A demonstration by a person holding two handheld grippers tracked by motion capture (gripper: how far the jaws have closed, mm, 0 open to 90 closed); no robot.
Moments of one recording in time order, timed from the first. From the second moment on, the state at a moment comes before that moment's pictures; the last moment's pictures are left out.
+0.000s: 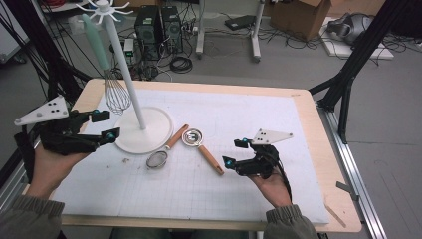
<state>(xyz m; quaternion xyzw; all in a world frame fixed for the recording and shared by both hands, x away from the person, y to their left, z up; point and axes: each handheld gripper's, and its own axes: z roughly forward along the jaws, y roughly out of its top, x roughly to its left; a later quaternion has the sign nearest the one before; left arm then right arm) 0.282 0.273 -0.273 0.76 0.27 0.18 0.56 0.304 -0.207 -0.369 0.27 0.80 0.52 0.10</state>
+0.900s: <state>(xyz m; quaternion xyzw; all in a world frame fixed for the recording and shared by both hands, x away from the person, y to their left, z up) 0.288 0.245 -0.320 0.76 0.28 0.18 0.56 0.303 -0.204 -0.372 0.28 0.80 0.52 0.10</state>
